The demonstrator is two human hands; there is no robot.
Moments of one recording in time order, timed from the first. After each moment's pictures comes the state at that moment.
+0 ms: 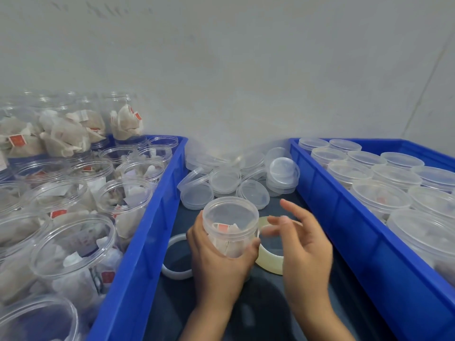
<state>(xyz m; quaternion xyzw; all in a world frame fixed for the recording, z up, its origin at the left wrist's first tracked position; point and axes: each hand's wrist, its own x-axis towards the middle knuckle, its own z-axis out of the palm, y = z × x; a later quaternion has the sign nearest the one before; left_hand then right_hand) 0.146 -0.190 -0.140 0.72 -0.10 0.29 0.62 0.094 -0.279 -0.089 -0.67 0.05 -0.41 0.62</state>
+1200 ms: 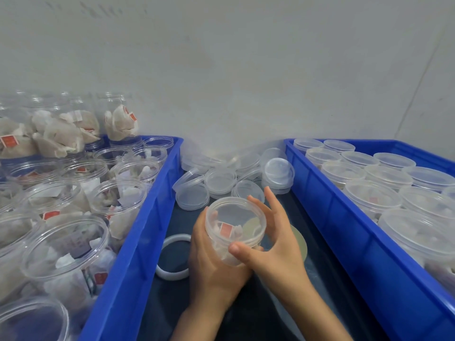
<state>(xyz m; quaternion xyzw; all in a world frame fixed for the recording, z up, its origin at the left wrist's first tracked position) 0.136 -0.185 -0.126 0.73 -0.13 0.23 0.63 0.100 -0.281 -0.091 -0.72 -0.06 -0.23 0.65</state>
